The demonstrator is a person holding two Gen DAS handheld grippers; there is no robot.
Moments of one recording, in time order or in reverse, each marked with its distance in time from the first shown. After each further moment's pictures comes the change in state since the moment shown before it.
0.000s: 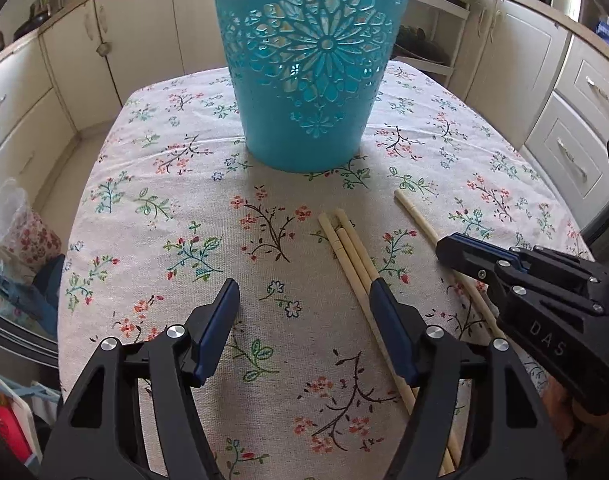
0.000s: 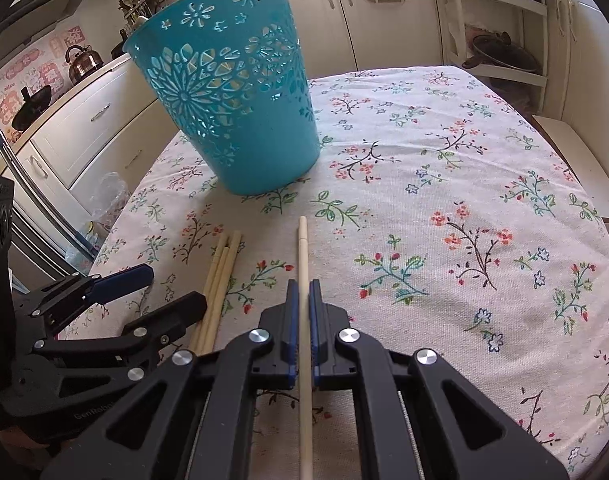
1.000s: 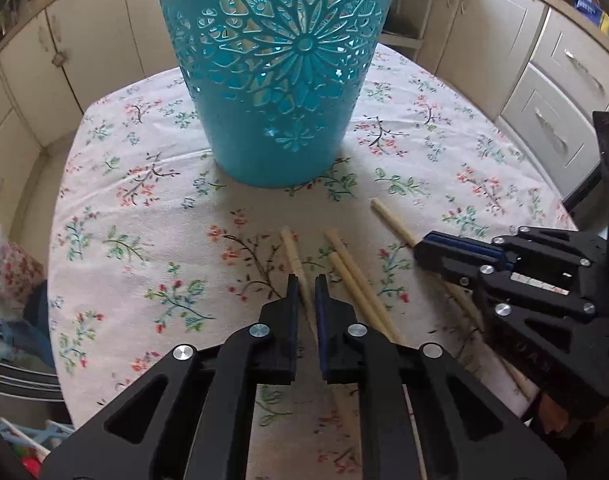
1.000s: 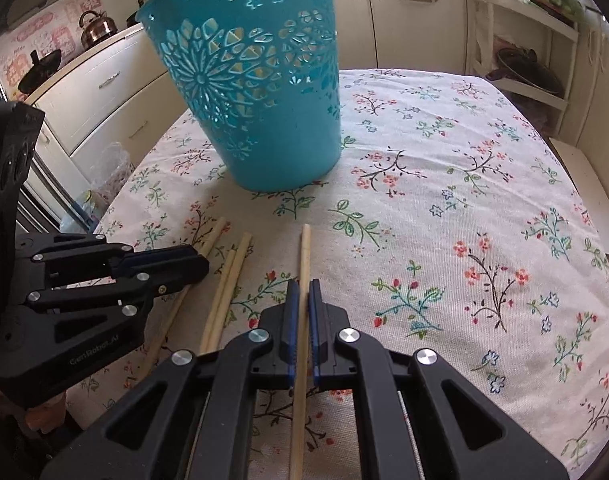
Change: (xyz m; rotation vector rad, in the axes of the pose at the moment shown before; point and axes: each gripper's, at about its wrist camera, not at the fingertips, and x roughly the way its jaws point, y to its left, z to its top) left arm 0.017 0.005 0.027 0.097 0.085 -0.113; right arm 0.014 0.015 0.015 -0.116 0.060 -0.017
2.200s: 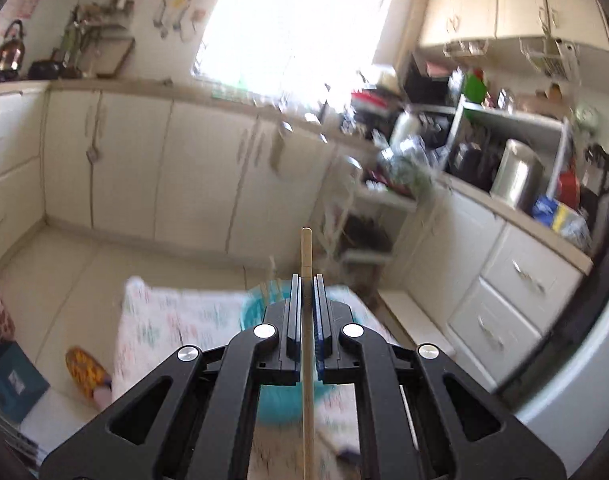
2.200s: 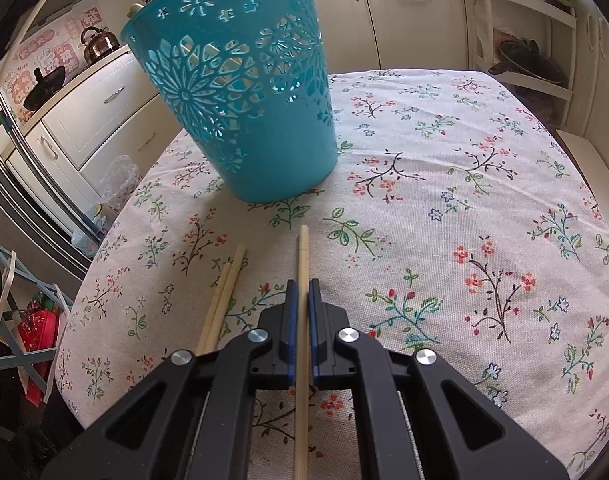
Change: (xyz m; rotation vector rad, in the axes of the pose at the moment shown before) left arm -0.184 0.055 0.093 -0.213 -0.685 -0.125; right arm 0.003 -0.011 0.000 0.043 -0.025 0.058
